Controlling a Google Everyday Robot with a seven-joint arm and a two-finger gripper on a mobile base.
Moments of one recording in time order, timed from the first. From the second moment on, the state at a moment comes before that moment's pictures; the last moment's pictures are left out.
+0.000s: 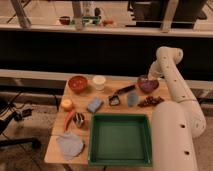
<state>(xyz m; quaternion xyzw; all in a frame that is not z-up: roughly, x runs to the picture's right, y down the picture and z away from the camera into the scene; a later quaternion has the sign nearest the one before) 0.326 -0.074 0.949 -0.19 -0.04 -0.03 0.98</state>
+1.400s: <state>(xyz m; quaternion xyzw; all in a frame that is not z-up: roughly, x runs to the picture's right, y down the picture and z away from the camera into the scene) 0.326 -0.074 0.949 -0.19 -0.04 -0.03 0.98</state>
